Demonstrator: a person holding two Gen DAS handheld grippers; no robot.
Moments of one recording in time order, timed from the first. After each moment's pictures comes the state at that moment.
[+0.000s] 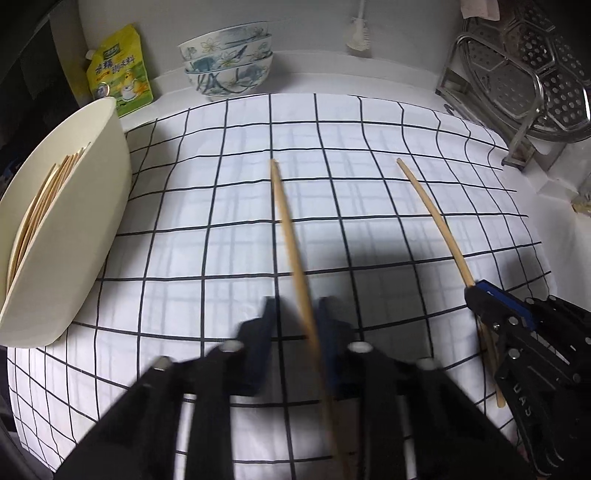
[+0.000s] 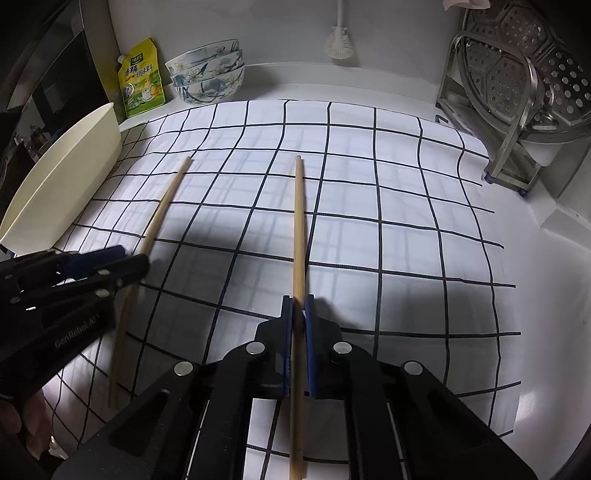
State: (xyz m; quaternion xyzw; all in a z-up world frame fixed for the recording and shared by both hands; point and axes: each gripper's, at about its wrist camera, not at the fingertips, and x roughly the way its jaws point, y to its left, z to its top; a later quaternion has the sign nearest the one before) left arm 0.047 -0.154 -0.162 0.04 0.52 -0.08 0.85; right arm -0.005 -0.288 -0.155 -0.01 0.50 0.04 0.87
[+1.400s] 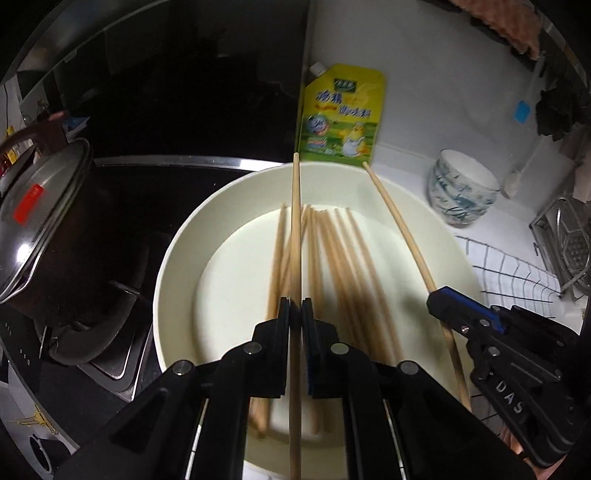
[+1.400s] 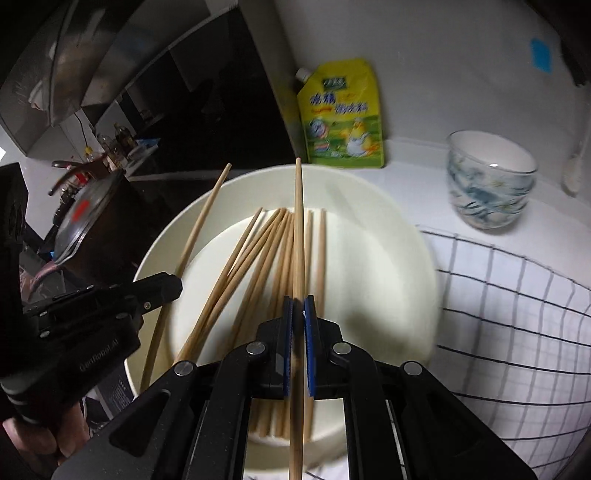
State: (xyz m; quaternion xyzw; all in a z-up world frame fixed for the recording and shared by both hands) left arm 0.104 0.144 -0.066 -0.06 0.48 0.03 0.87; right arm 0.117 0.006 -0.075 0.02 0.47 0.21 0.85
